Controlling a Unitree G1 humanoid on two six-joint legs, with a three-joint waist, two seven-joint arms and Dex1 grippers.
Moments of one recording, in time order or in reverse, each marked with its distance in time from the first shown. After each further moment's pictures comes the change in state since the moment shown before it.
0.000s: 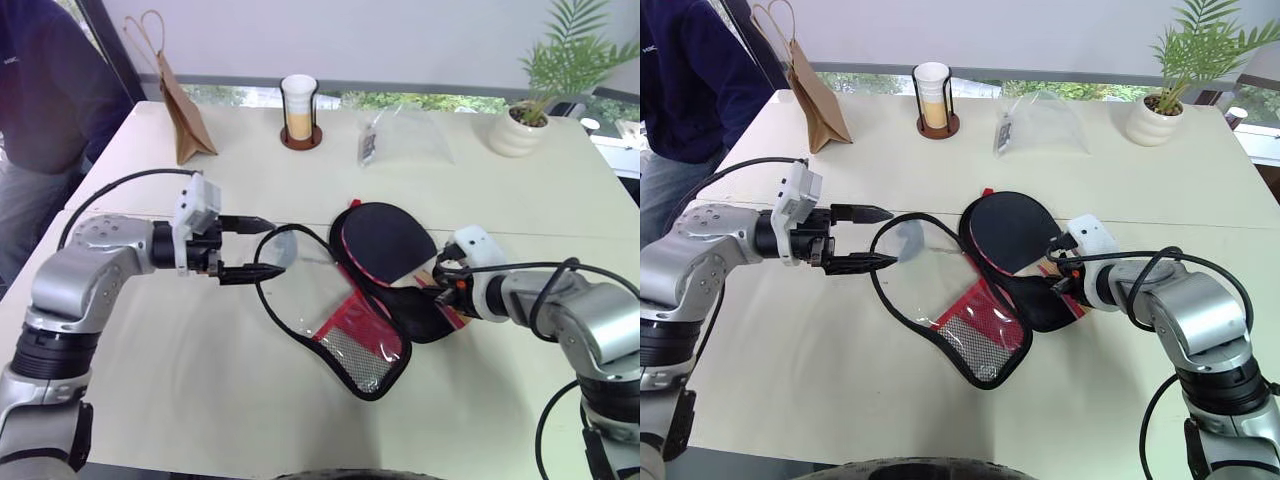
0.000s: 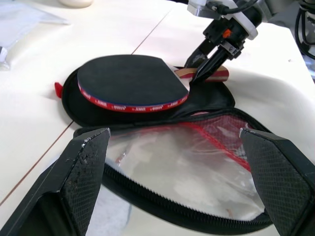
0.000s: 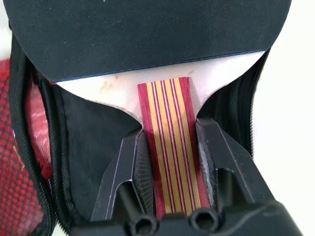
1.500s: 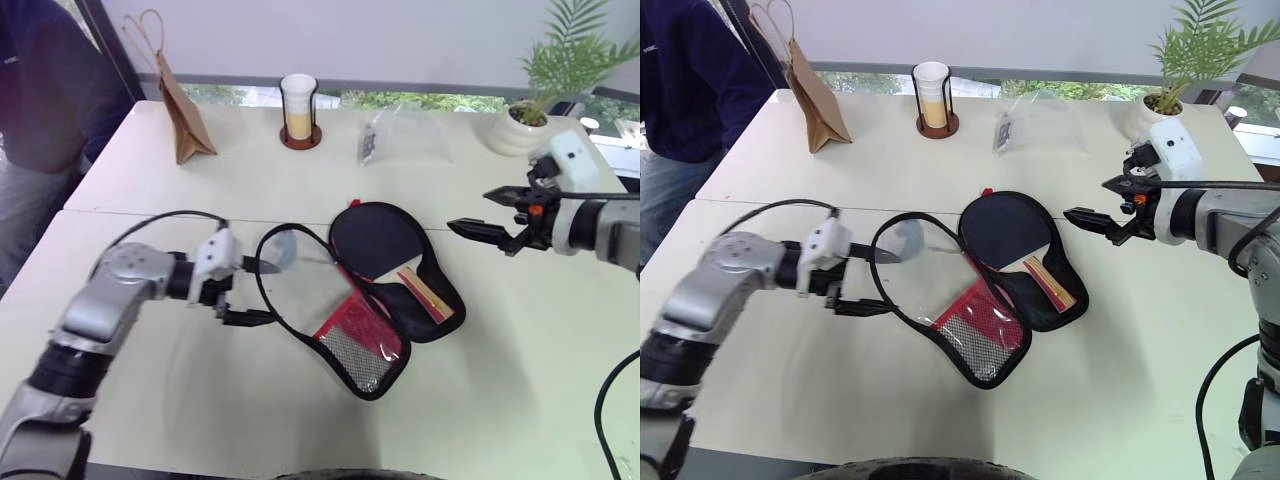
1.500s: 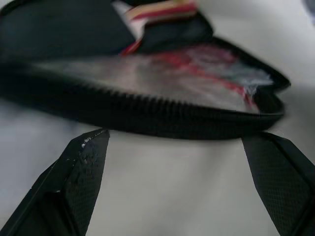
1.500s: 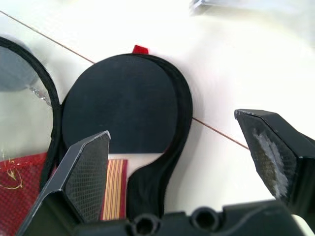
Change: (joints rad) left arm -0.017 -0.100 -0.197 0.109 0.205 -0.235 -0.113; right arm -0.142 -0.265 -0.244 0.156 0.139 -0.234 0.216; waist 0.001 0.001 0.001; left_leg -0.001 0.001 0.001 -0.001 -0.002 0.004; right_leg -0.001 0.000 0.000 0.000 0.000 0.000
